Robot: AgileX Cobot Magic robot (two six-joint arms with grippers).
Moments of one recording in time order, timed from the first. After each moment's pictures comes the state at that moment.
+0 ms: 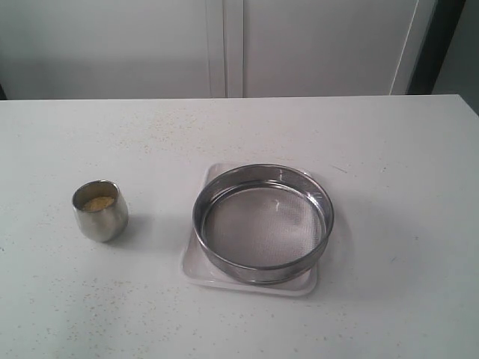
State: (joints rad) left arm -0.01 0.12 -0.18 -0.05 -0.13 0.11; right arm 0.01 0.01 -0.01 0.03 0.36 0.11
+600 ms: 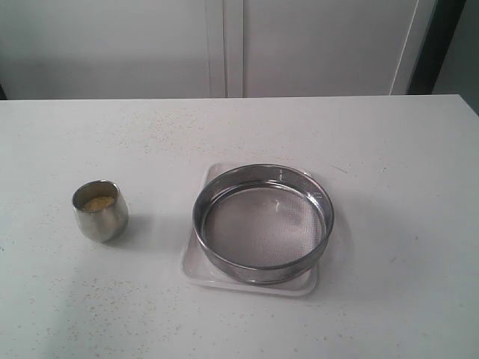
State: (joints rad) left arm -0.01 0.63 -0.28 -0.05 -0.18 0.11; right arm 0.01 0.01 -0.01 0.03 0.36 0.11
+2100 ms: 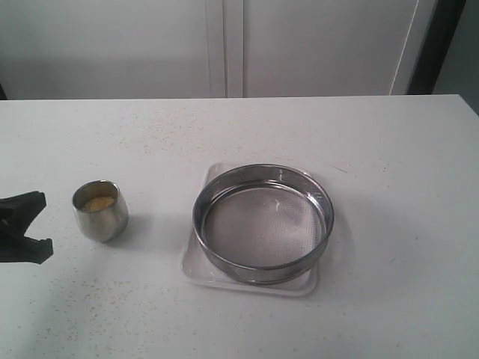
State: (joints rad) left arm -0.01 1.49 -0.17 0.42 -1.02 -0.16; right arm 0.01 0.01 -0.01 0.03 0.36 0.11
